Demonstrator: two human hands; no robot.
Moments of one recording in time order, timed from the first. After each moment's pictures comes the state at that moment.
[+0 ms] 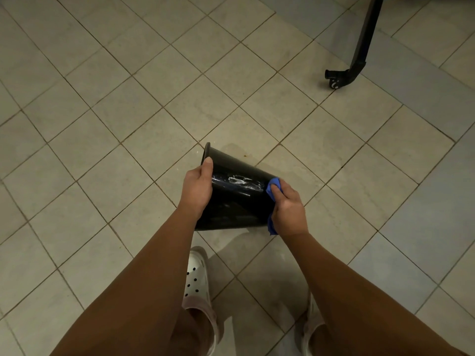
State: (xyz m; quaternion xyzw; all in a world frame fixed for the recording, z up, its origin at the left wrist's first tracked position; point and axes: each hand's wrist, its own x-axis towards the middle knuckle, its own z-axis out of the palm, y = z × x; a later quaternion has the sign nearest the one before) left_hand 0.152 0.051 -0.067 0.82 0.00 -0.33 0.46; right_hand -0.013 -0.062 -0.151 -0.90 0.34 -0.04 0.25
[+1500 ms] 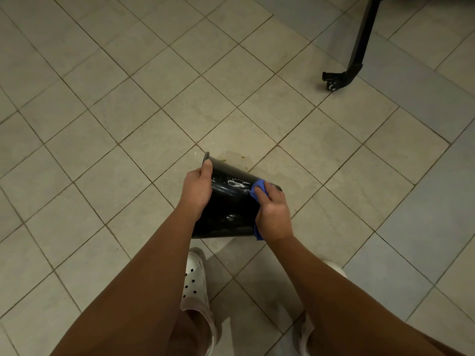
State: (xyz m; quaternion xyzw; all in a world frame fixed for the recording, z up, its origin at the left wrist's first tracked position) left_hand 0.152 0.045 -0.067 0.83 0.01 -0.35 0.44; right_hand 0.005 -0.039 -0.127 -0.90 0.32 -0.05 0.28
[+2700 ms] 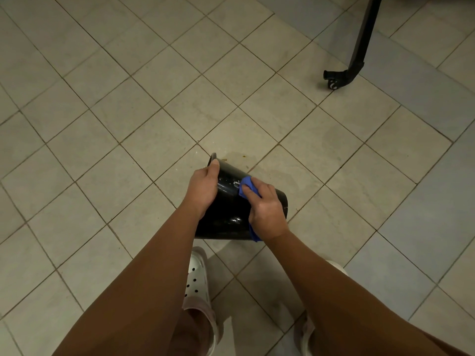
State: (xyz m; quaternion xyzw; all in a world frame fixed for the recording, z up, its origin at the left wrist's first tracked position) left_hand 0.151 0.041 -0.064 0.83 -0.01 -0.37 0.43; right_hand 0.015 -0.036 -0.117 -0.93 0.24 -0.05 0.27
